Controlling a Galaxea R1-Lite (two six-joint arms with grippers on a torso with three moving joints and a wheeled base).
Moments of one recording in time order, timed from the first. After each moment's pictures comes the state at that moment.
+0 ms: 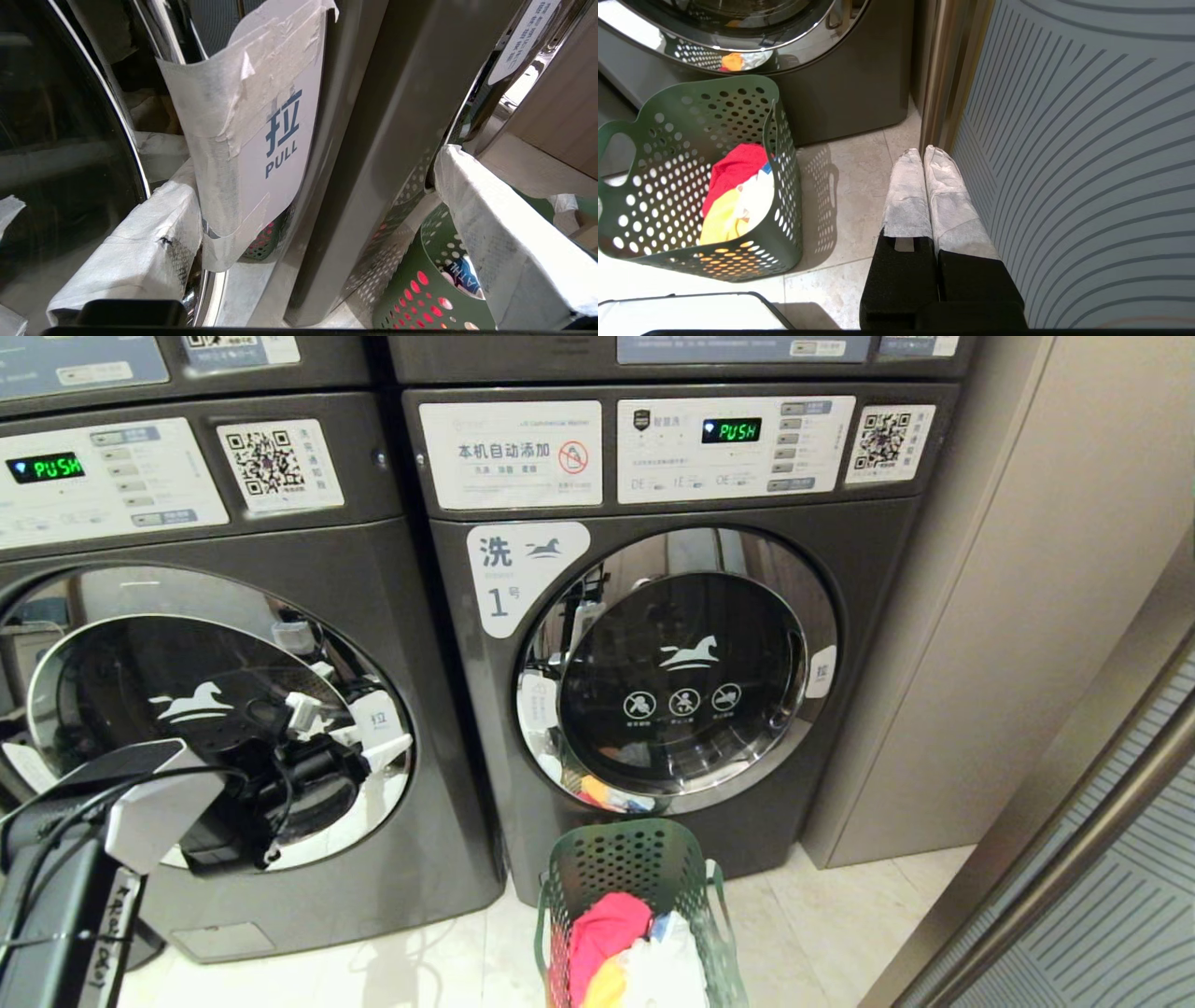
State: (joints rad) left arm 0.18 2.69 -1.46 -1.33 -0.93 -0.14; right arm -0.08 0.28 0.00 -0.08 0.00 0.00
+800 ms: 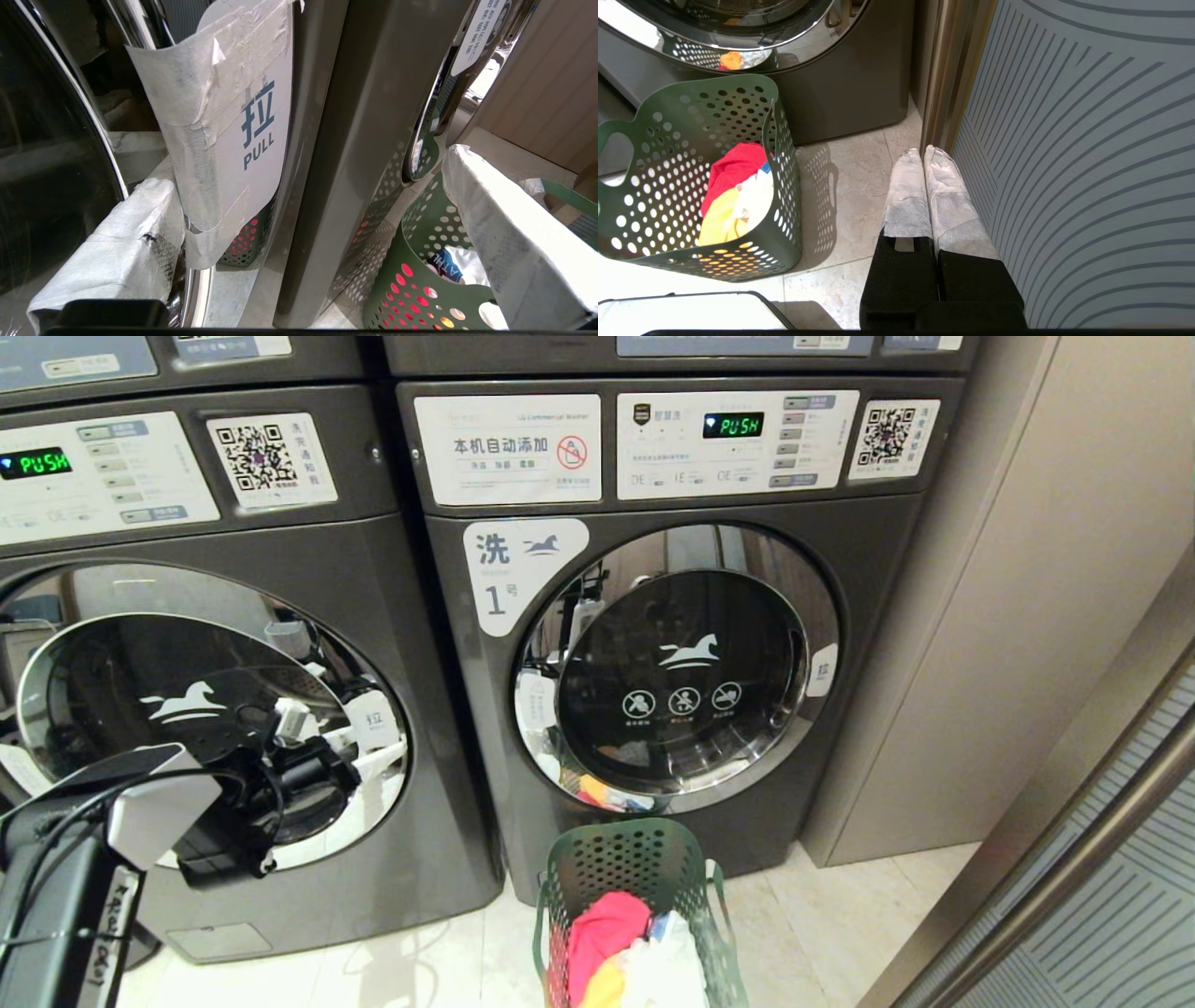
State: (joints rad) left arm 0.18 2.69 -1.38 -1.44 -1.11 -0.18; right arm -0.08 0.28 0.00 -0.08 0.00 0.00
